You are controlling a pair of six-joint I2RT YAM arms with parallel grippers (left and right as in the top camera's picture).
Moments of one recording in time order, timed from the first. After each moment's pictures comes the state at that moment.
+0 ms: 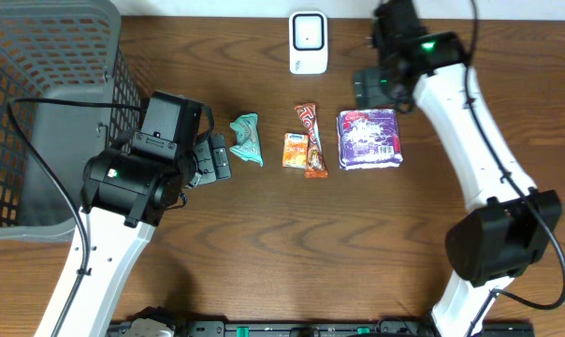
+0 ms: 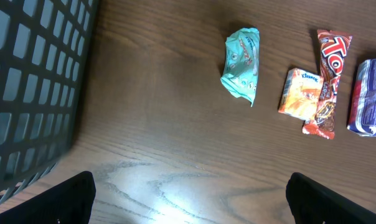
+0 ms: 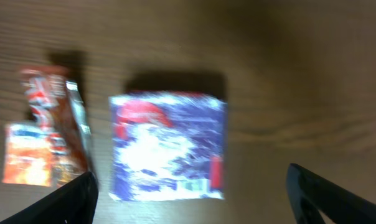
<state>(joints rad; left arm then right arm) -0.32 1.25 1.35 -1.19 -0.16 -0.49 0.24 1.95 1.90 -1.17 0.12 0.12</state>
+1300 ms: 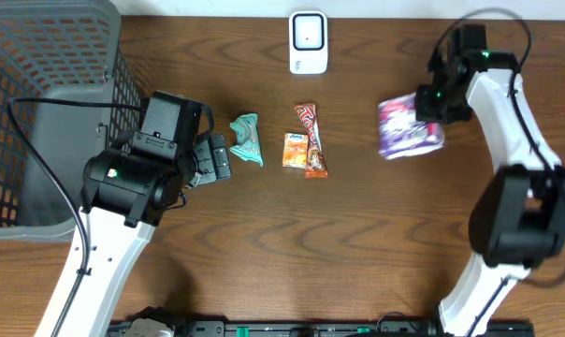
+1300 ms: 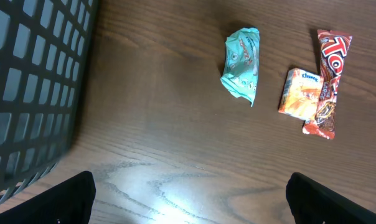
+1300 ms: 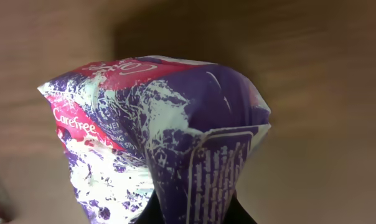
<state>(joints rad) -0.32 1.25 1.35 -1.19 -0.16 -0.49 0.00 1.99 1.72 -1.04 0.08 0.09</state>
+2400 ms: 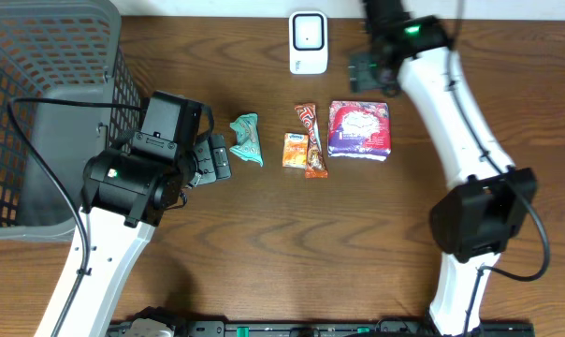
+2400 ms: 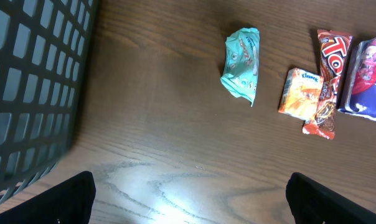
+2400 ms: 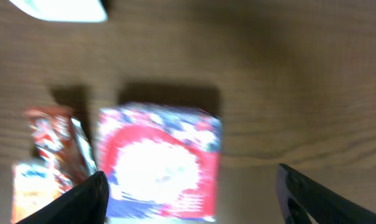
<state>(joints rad) -0.32 1.25 1.35 -1.19 -0.16 -0.49 0.26 2.10 2.10 -1.20 0.14 0.18</state>
